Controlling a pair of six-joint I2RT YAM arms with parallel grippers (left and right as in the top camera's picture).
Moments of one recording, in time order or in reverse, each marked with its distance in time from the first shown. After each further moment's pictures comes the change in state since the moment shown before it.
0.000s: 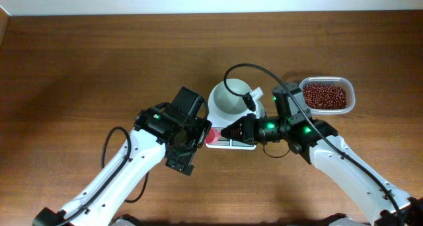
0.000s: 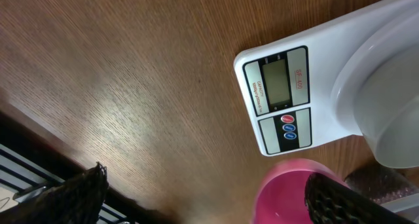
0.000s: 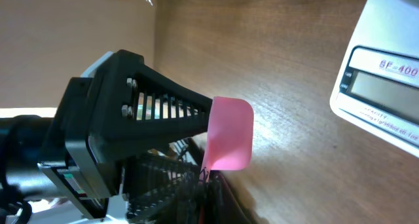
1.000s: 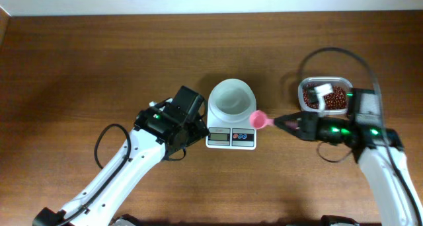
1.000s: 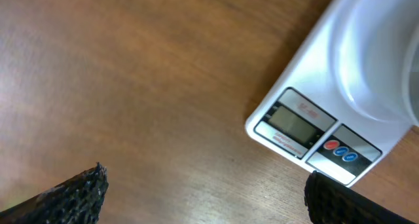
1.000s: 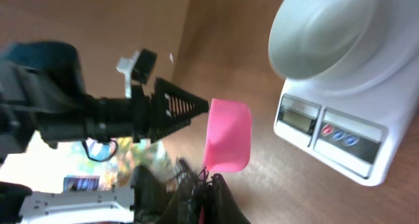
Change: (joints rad) left arm 0.001 0.000 0.000 0.031 -0.286 0.670; right arm -0.535 -0.186 -0.001 -0.399 -0.269 -0.495
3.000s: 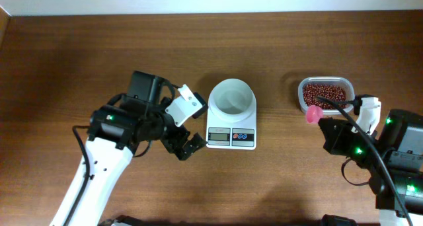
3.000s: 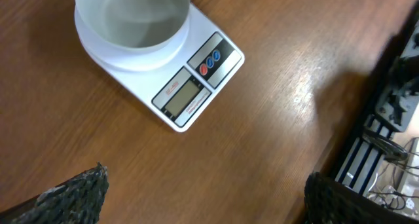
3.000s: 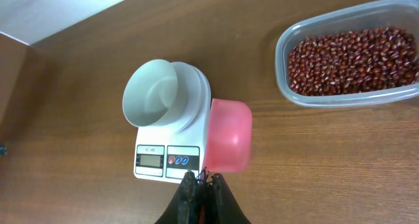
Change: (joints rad) left arm 0.215 -0.129 0.127 -0.069 0.552 1.491; right arm -0.071 -0.388 0.122 -0.260 0.706 -0.011
